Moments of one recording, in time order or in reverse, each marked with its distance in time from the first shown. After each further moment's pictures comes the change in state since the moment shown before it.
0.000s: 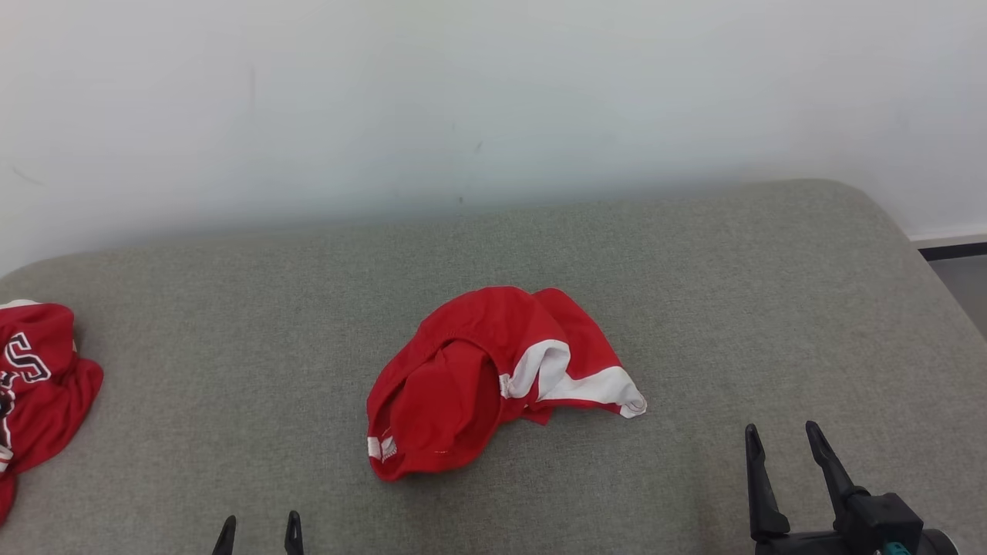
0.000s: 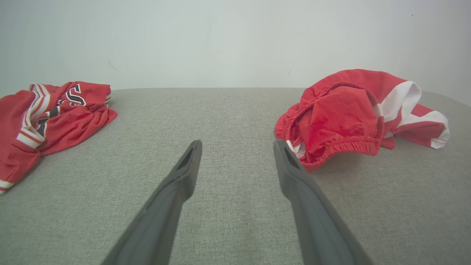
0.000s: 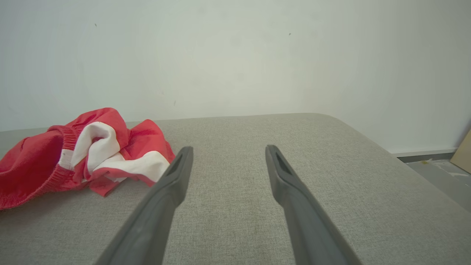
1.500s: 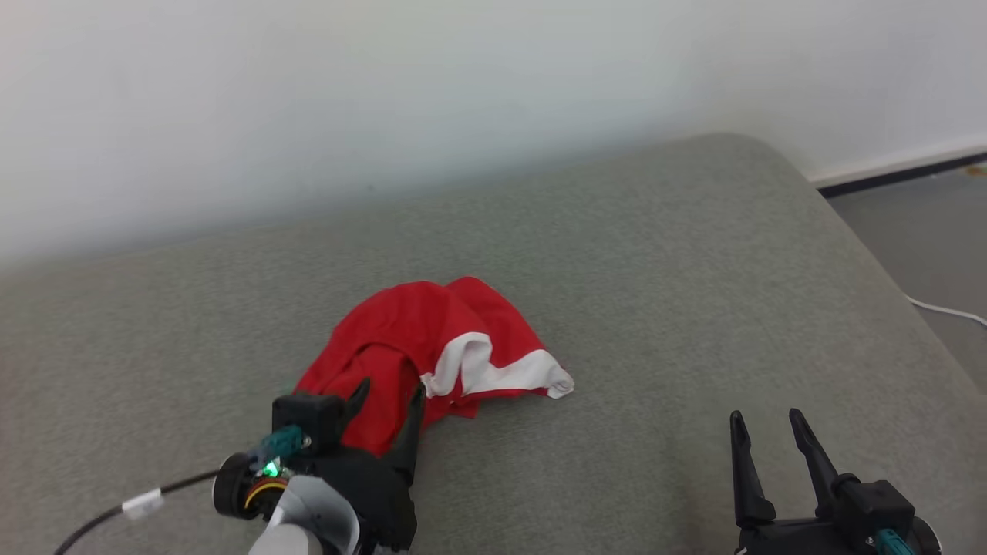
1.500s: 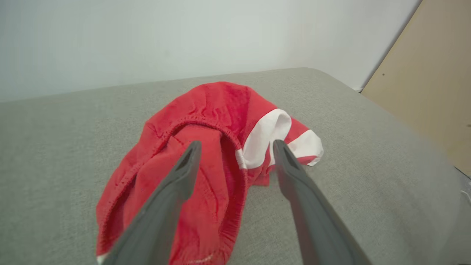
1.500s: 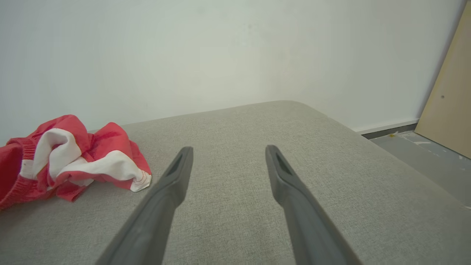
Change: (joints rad) left arm -0.392 -0.003 -0.219 0.131 -0.172 -0.079 0.346; right arm -0.026 0.000 0.034 0.011 0.064 0.000 0.000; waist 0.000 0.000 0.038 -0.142
